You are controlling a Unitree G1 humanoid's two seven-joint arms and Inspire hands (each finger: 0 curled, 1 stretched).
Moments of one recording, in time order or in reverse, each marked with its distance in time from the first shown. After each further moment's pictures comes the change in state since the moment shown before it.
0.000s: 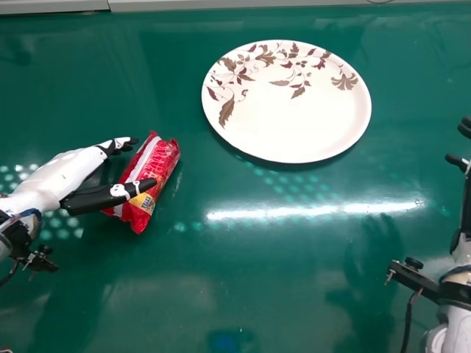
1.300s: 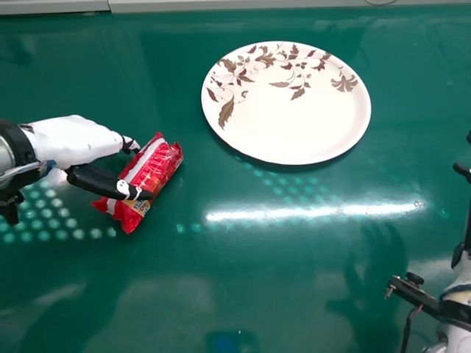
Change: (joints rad) left arm -0.533 0.286 -0.294 0.123 0.152 -0.127 -0.489; right arm 0.096 0.046 0.006 0.041 0.011 -0.145 -0.041
